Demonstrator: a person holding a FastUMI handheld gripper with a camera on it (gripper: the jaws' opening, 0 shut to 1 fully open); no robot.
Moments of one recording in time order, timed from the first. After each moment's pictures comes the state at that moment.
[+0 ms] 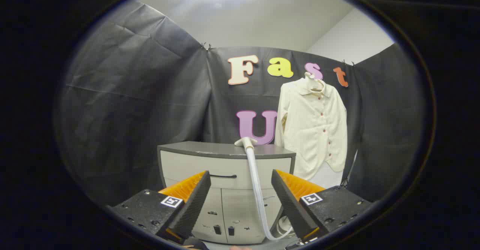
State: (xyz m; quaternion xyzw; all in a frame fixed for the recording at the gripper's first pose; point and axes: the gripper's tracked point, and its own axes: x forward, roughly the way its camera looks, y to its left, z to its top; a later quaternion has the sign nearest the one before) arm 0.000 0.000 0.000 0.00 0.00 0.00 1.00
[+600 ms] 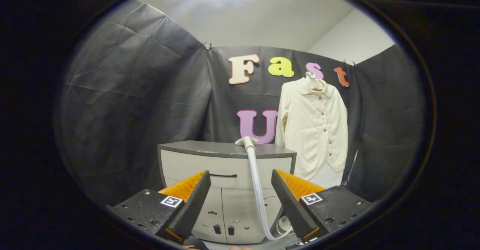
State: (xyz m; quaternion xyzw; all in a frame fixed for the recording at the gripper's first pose) arm -0.001 0.000 -0.002 0.00 0.00 0.00 1.00
